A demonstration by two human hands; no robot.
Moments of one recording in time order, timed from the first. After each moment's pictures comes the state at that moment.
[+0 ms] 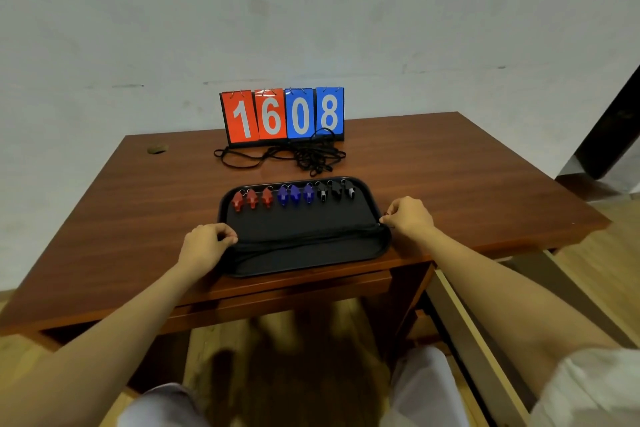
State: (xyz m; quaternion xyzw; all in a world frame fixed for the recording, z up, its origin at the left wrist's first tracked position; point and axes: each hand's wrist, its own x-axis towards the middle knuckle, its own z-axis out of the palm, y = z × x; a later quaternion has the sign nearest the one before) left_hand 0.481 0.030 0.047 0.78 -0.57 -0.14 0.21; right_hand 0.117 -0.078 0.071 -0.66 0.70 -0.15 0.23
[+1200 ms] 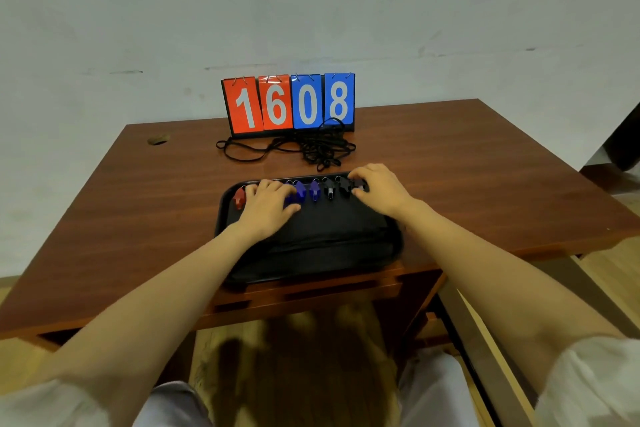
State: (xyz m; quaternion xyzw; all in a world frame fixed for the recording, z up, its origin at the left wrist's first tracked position) left_hand 0.408 -0.052 0.070 0.69 -0.72 -0.03 0.10; right_hand 0.171 -0.126 0.088 -0.85 0.49 -0.13 0.11
